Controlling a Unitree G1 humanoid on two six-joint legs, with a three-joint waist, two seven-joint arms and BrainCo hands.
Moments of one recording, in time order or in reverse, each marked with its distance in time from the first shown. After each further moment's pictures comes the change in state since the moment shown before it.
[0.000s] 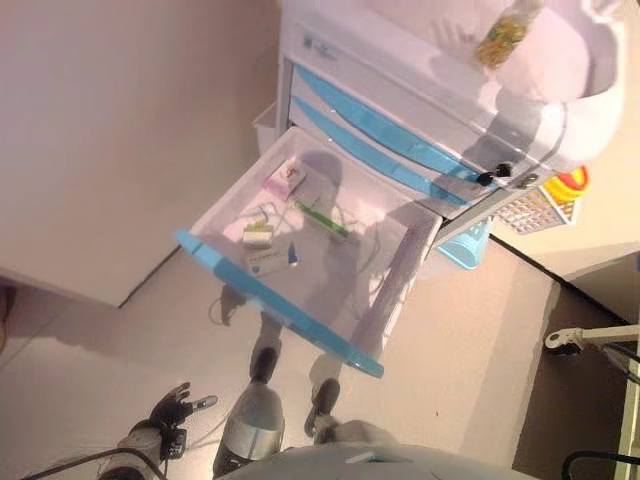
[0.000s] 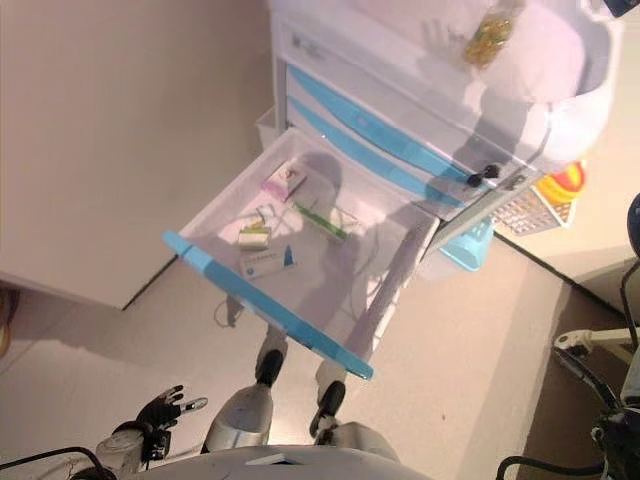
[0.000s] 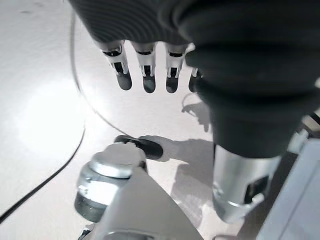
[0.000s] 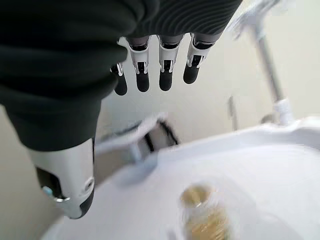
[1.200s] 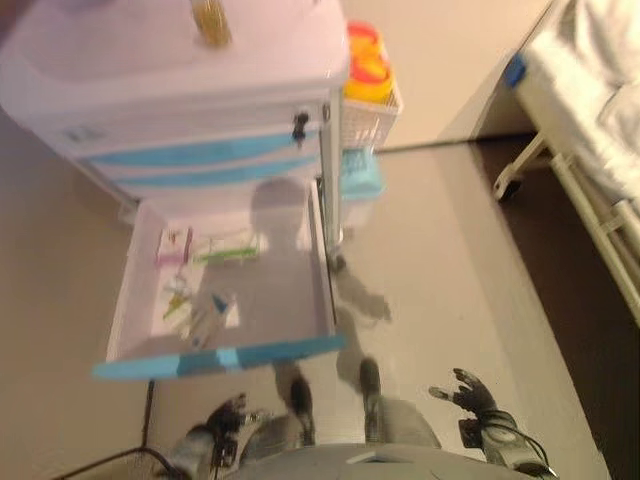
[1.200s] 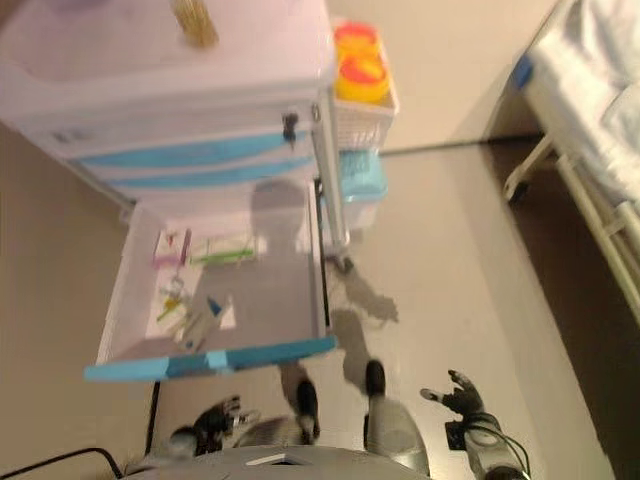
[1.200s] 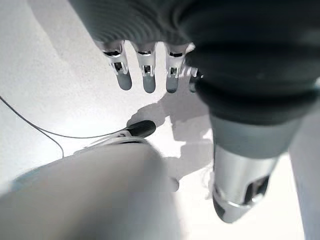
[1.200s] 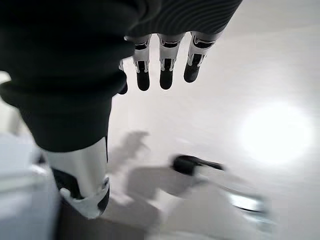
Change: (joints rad) left arm -0.132 -0.143 -0.134 -0.061 0.051 -0.019 -0.023; right arm 1.592 0.688 -0.615 0.105 -0.188 -0.244 -0.264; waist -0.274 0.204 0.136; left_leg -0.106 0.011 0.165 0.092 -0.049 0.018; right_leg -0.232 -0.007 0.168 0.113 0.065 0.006
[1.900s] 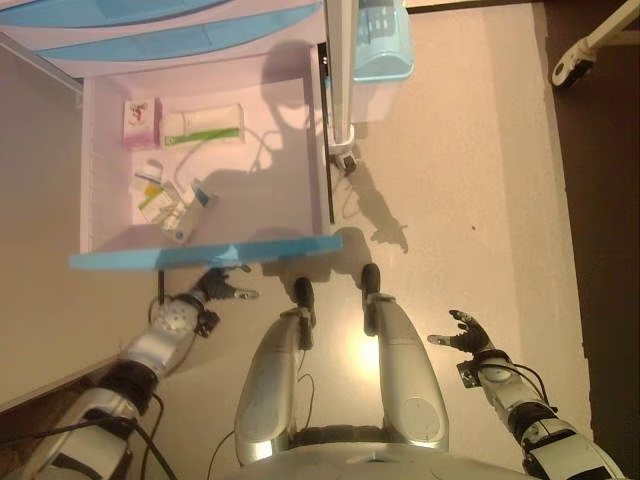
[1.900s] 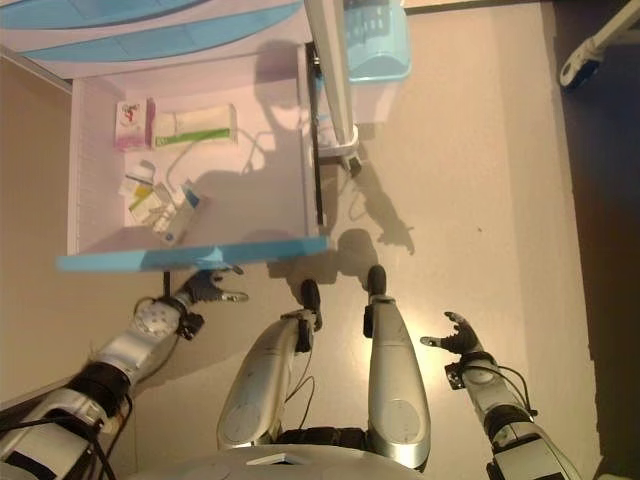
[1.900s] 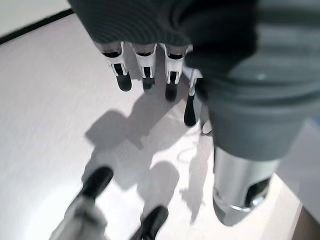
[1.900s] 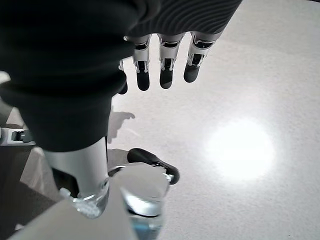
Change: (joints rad) left arm -0.261 0.404 -0.116 -0.539 0.092 0.136 0.056; right arm -0.093 -0.103 0.036 -0.104 -0.033 0.030 -0.019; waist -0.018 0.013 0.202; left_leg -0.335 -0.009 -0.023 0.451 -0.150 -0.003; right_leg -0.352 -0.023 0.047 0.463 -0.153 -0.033
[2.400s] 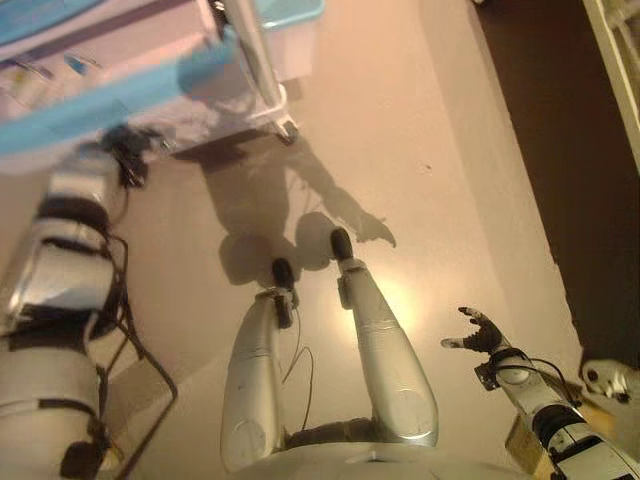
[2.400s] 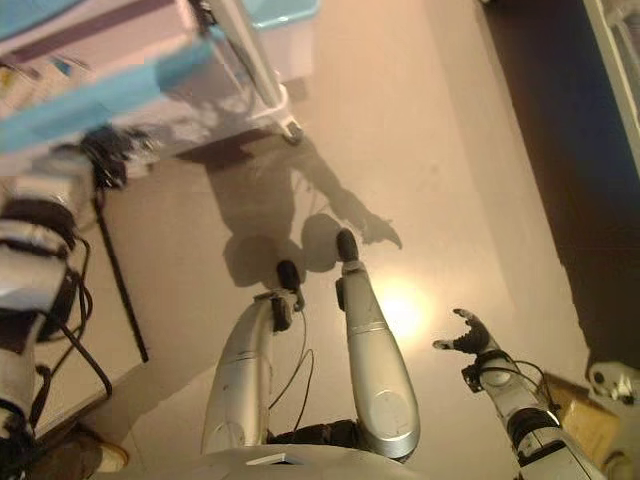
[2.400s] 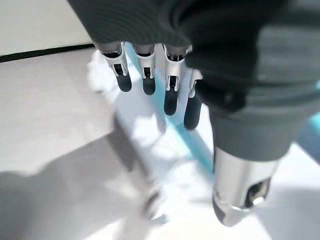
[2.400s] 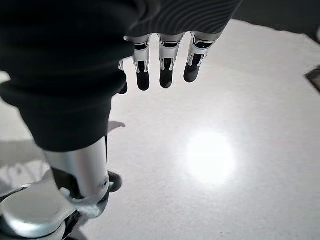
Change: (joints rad) left arm -0.934 0.105 -0.013 0.756 -0.357 0.143 0.090; right arm -0.002 -0.114 0.113 -0.087 -0.057 0.001 0.001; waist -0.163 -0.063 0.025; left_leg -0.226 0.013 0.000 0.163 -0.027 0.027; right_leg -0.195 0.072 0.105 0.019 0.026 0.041
